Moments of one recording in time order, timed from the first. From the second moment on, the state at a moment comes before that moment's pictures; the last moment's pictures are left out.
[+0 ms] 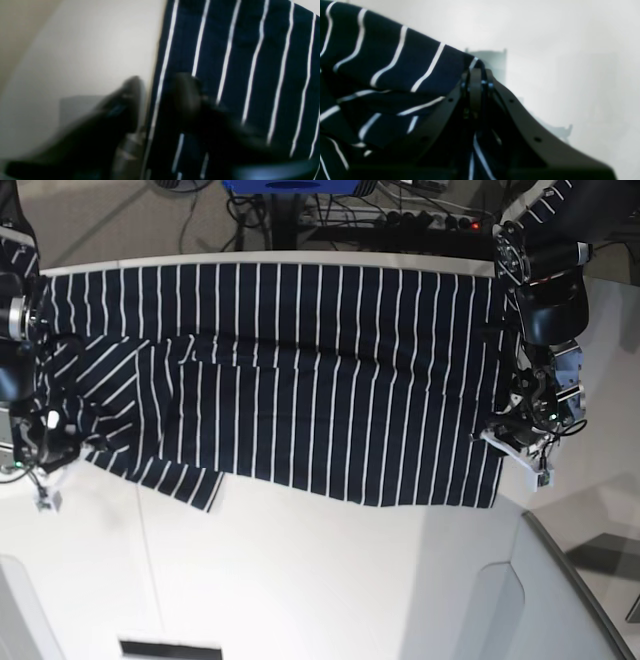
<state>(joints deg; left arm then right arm) -18.5 -15.2 -20.0 40.2 -1.6 -17.9 22.6 30.5 19.8 6.8 25.8 0.8 17.7 -32.5</state>
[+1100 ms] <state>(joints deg) 12.2 -12.0 -20.2 86.1 -1.4 -18.5 42.5 30.1 19.6 6.8 25.8 0.8 17.7 -32.0</state>
